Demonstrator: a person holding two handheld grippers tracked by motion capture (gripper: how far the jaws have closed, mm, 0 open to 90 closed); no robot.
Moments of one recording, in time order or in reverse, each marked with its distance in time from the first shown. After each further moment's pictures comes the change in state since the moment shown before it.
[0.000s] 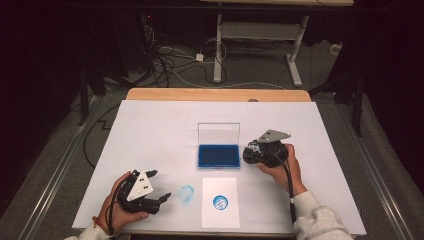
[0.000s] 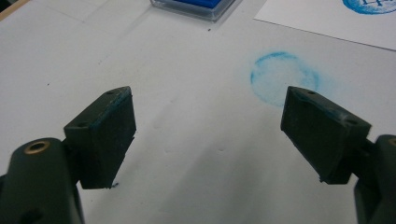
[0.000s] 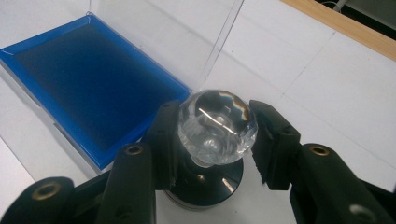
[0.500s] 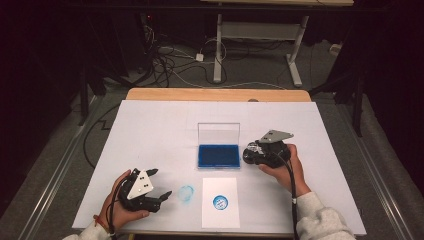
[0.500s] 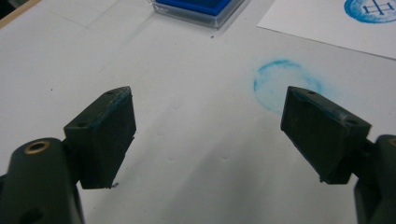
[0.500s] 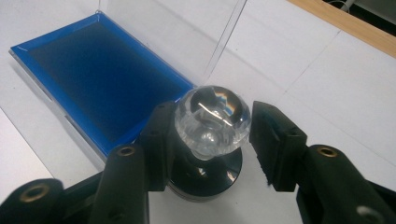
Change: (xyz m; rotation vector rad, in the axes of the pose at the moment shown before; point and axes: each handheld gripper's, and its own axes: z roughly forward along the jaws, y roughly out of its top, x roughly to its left) left arm 0.003 0.004 0.002 -0.020 0.002 -0.011; right arm -0.003 -0.001 -0.007 0.004 0.025 -0.004
